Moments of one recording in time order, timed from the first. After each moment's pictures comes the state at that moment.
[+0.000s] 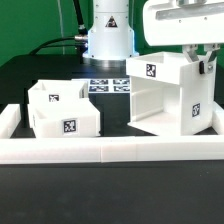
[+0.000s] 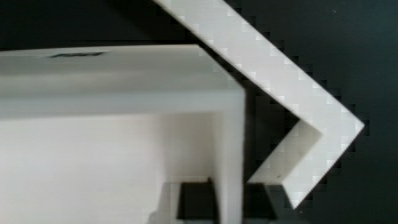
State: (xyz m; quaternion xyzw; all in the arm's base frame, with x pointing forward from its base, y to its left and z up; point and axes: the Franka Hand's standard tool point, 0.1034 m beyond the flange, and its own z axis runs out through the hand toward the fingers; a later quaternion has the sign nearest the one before) arm 0.584 0.103 0.105 -0.88 0.46 -0.02 0.09
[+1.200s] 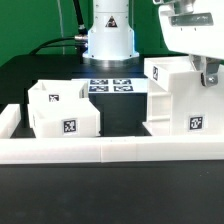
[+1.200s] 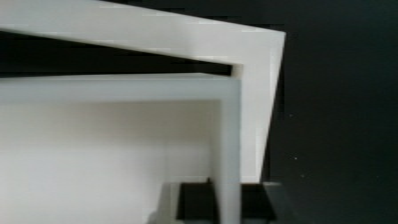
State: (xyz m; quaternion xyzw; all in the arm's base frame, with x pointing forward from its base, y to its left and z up) arm 0.640 0.094 0.101 -0.76 0.64 0.03 0.11
